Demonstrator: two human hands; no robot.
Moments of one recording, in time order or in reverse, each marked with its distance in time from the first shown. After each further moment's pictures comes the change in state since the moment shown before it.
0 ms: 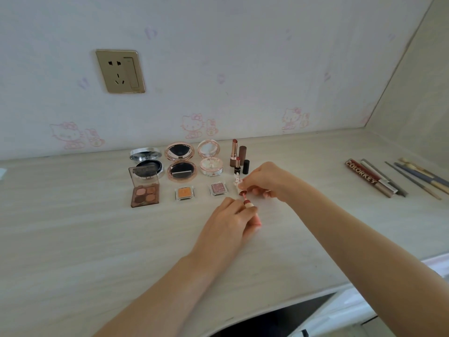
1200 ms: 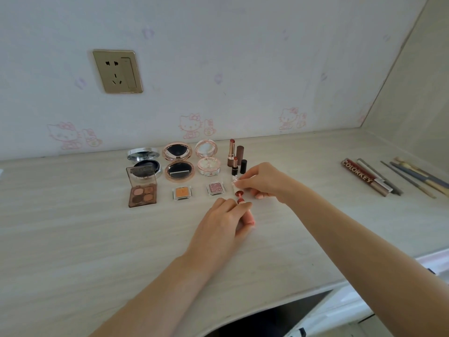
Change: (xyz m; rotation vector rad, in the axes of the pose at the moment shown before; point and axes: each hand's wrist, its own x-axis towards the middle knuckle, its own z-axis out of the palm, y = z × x) left_hand -0.004 -0.002 -0.006 -0.081 -0.037 -0.074; right_hand -0.006 0.006 -0.001 -0.044 0.007 -0.143
